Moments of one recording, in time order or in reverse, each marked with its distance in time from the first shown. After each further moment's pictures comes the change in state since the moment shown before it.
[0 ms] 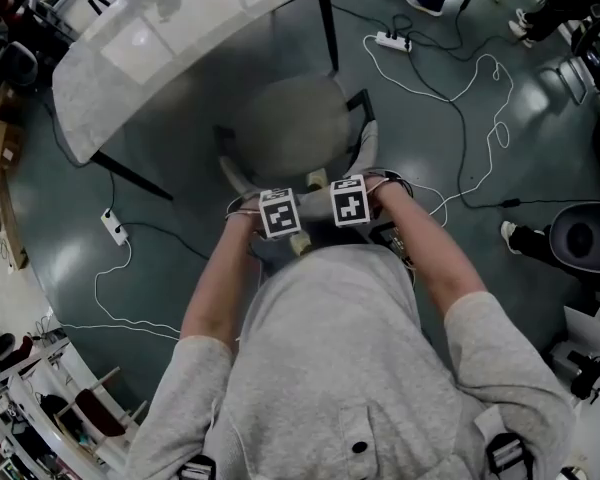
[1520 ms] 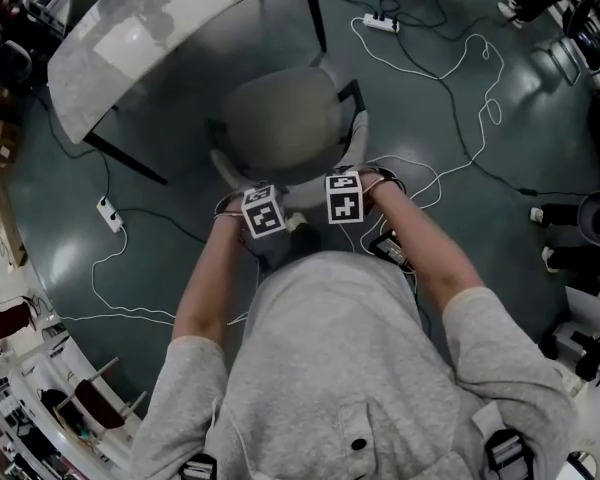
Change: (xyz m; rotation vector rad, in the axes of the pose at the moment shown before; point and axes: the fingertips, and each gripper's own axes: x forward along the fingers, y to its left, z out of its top) left arm 0.013 -0.066 -0.007 -0.010 -0.047 0.123; right arm 0.014 0.063 0.012 0.034 -0.076 -0.168
